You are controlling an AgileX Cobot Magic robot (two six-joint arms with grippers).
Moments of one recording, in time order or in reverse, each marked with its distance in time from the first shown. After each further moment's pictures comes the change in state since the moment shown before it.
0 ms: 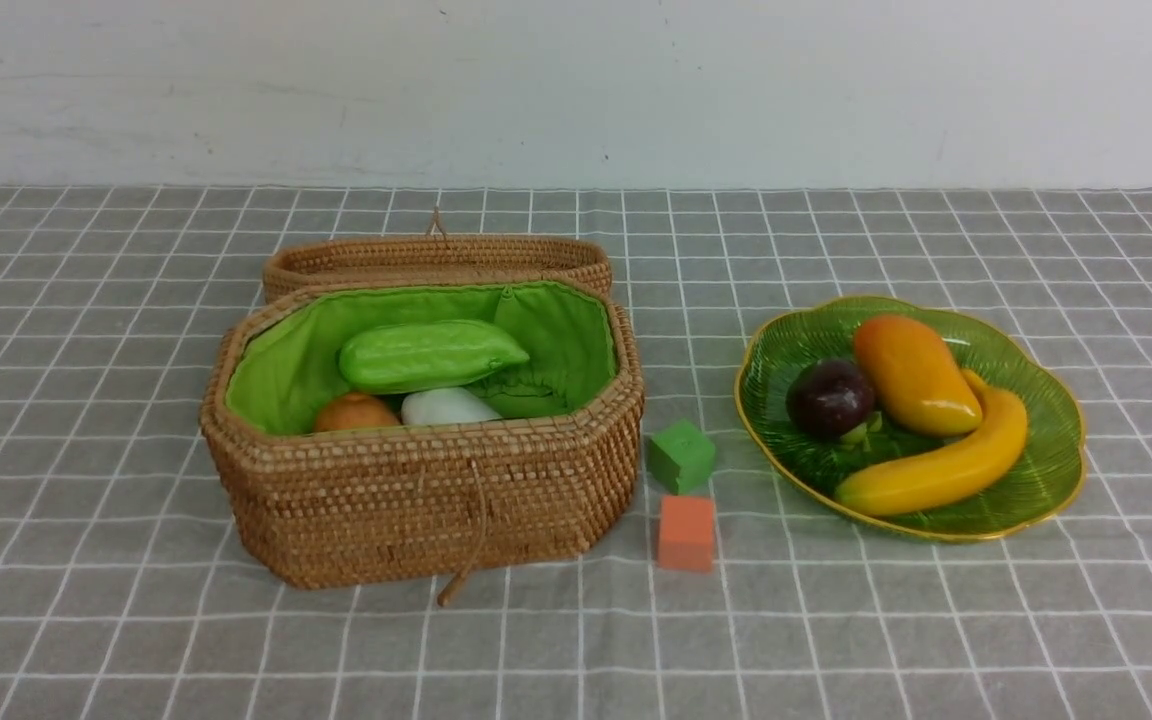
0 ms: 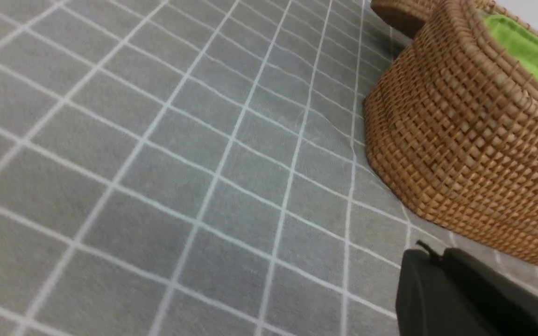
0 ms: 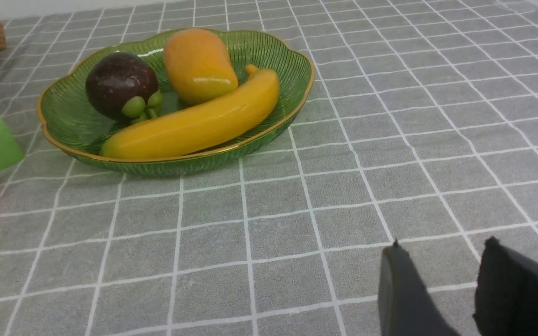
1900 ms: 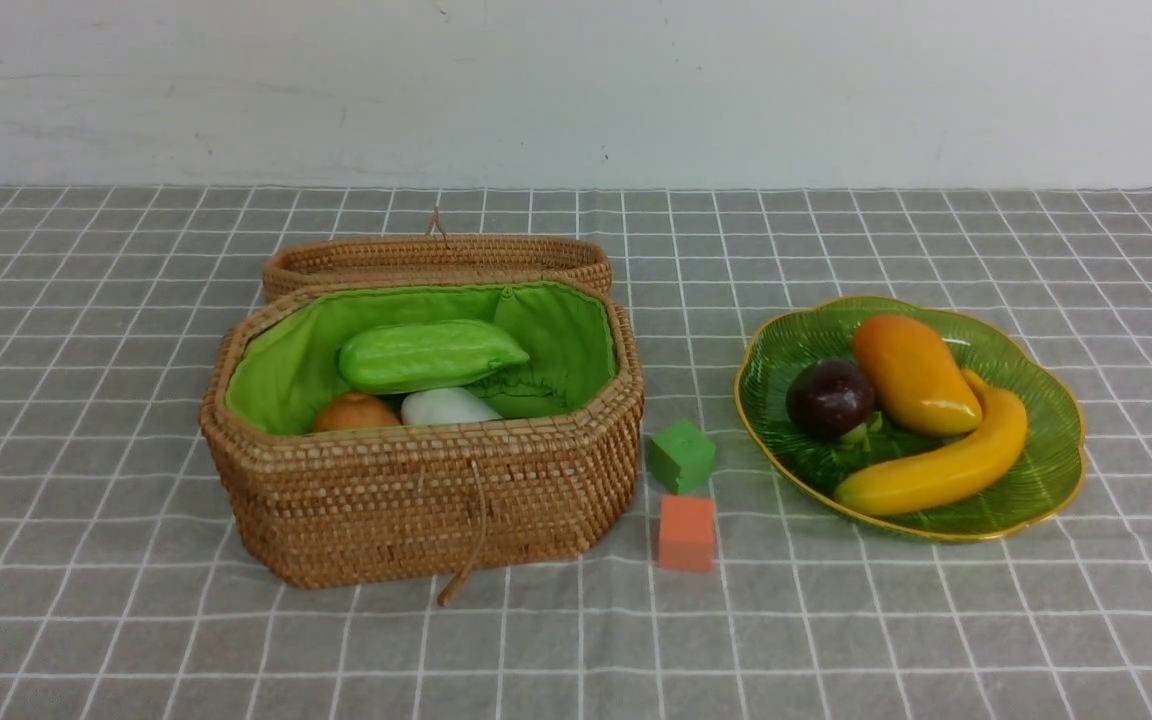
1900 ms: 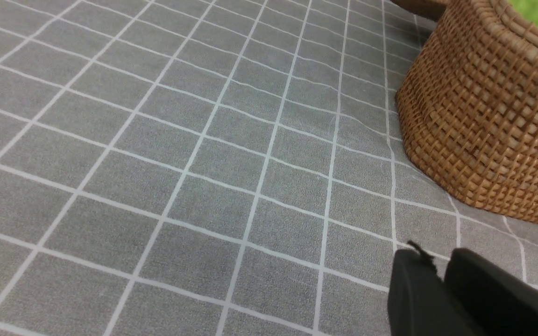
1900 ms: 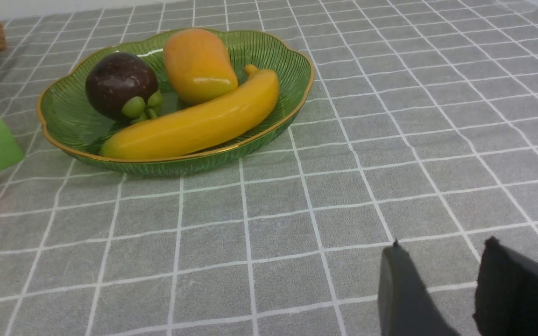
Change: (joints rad) right arm 0.000 0.000 0.000 0.000 0.000 0.000; left arm 0.000 0.000 0.000 0.074 0.025 0.072
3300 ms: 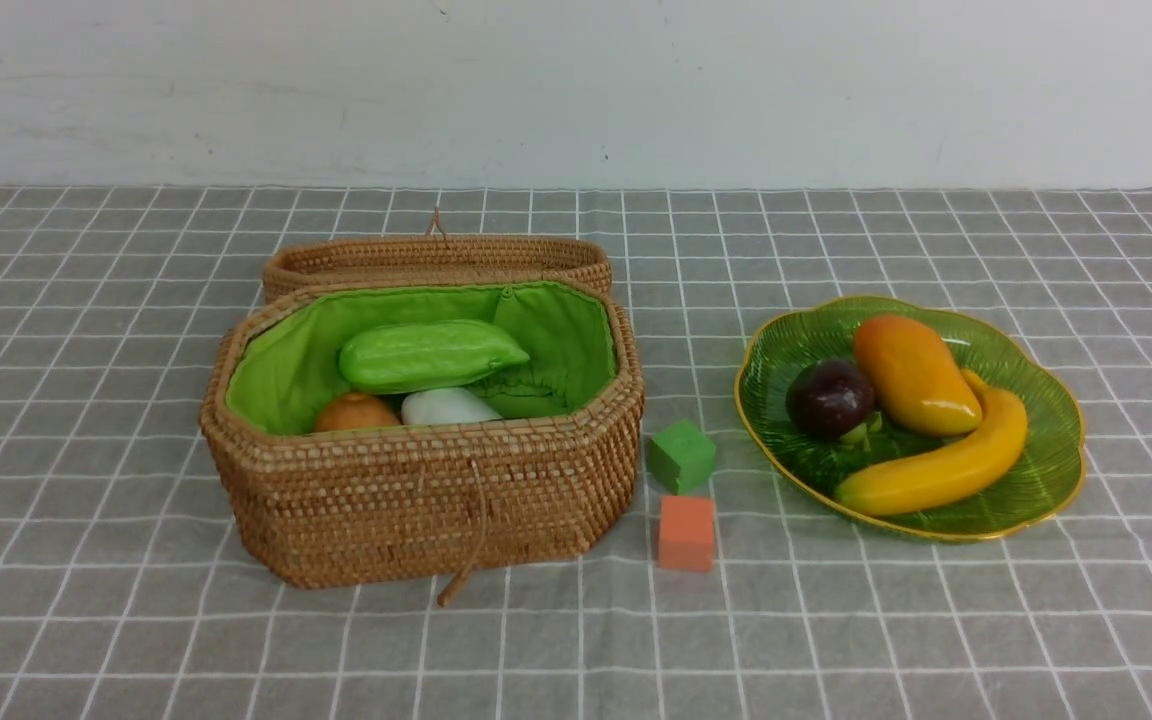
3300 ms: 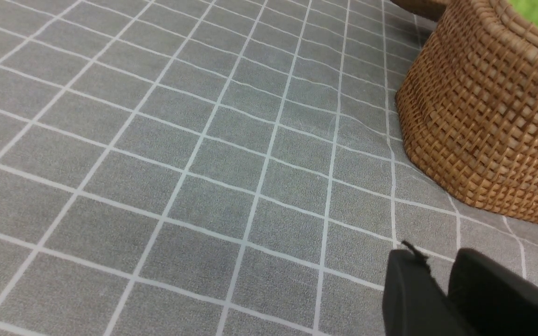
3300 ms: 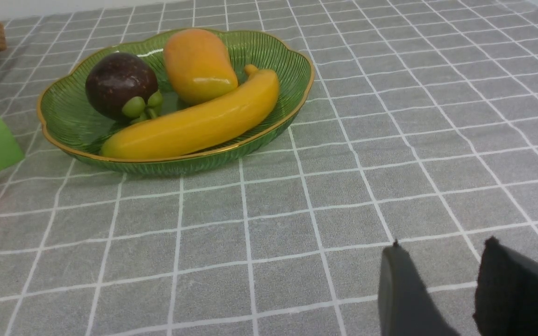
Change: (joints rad) right arm 0.000 0.000 0.000 0.000 0.000 0.000; left arm 0.000 0.000 0.000 0.000 0.000 0.000
